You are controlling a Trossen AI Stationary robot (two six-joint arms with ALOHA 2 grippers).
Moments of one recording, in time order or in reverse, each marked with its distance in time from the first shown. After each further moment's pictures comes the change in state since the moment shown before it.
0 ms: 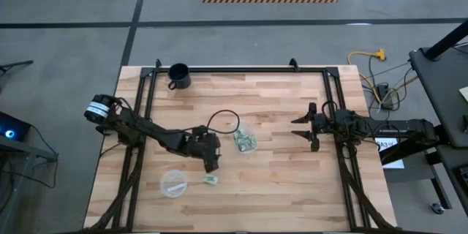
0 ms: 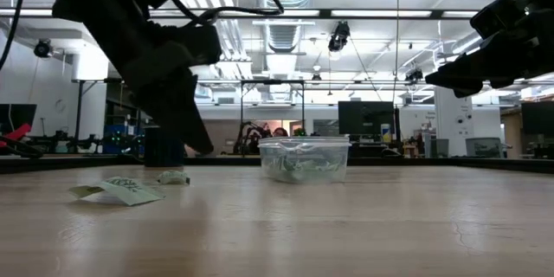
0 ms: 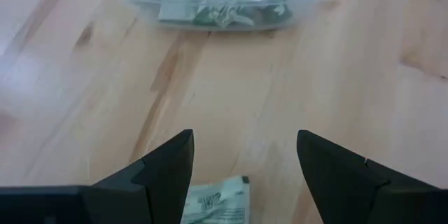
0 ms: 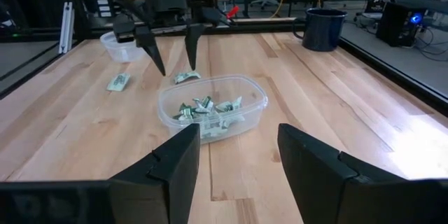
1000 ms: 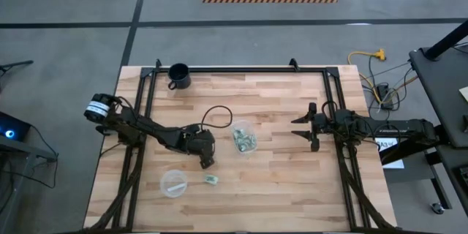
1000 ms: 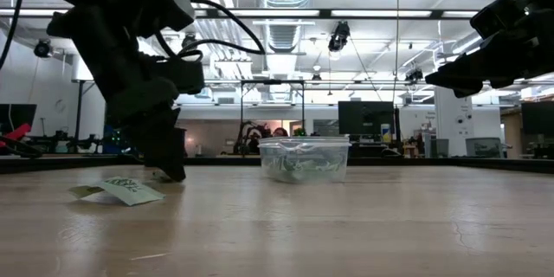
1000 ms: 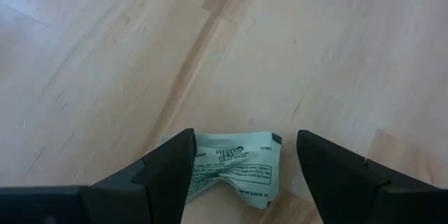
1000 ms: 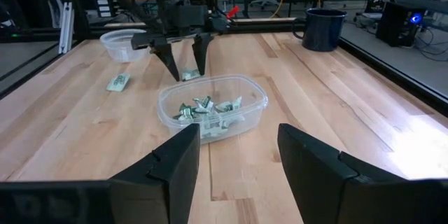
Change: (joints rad) left arm 0.045 -0.003 -0.086 -0.046 0.056 -0.128; right arm 0.000 0.000 0.000 0.000 0.000 0.000
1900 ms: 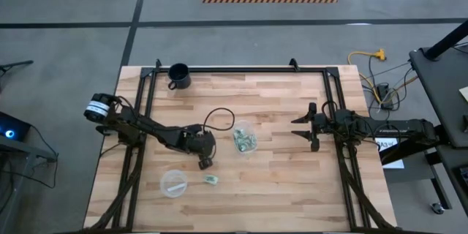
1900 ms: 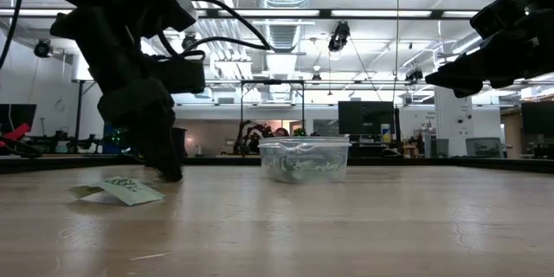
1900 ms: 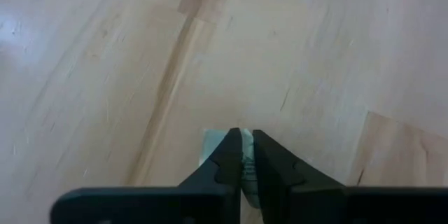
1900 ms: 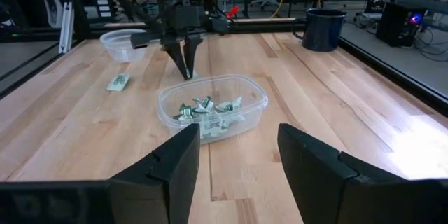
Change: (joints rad) left arm 0.014 0.000 -0.001 -0.002 0.045 0.133; right arm 0.000 0.000 0.000 0.000 0.000 0.000
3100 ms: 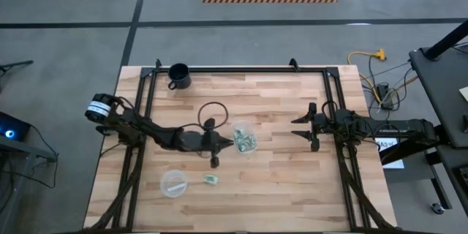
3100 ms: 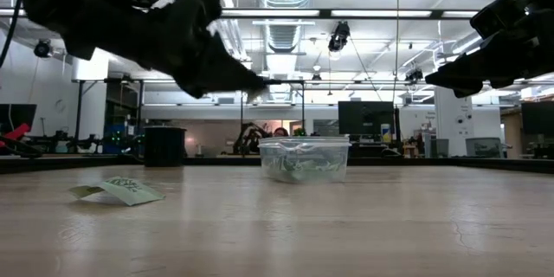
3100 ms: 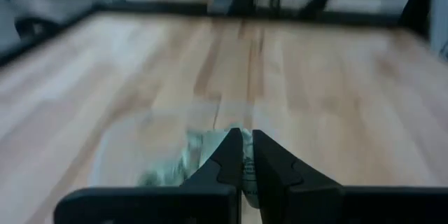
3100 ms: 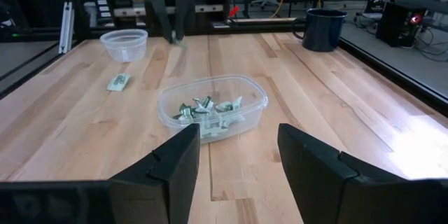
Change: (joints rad) left arm -0.001 0.004 -0.145 0.950 -0.101 0.391; right arm 0.000 0.000 0.000 0.000 0.000 -0.001
